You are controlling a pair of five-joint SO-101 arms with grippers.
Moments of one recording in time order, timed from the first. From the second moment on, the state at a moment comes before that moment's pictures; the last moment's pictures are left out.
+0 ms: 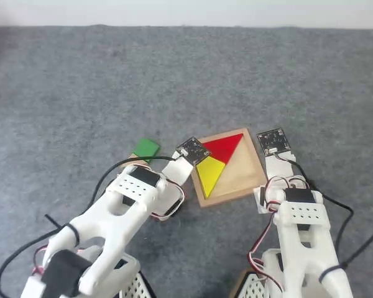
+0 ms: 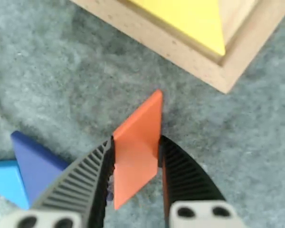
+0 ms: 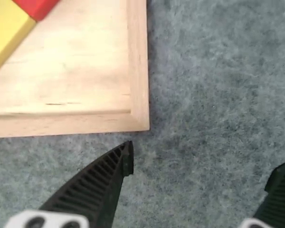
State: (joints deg) left arm 20.6 -18.3 61.4 55.2 -13.1; right arm -1.6 -41.1 73.1 46.8 16.3
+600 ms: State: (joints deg) left arm 20.3 -18.5 59.3 59.4 -13.2; right arm -1.6 -41.3 73.1 46.8 16.3
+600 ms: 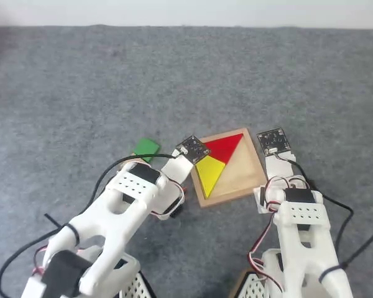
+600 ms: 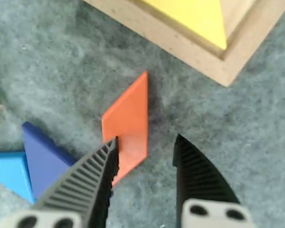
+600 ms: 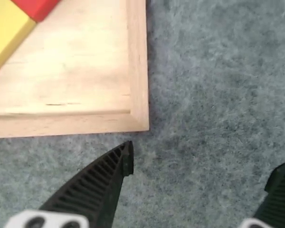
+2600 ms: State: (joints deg) left arm 15.7 -1.5 32.8 70.0 -10.4; right arm -1.6 -41.3 73.1 46.8 16.3
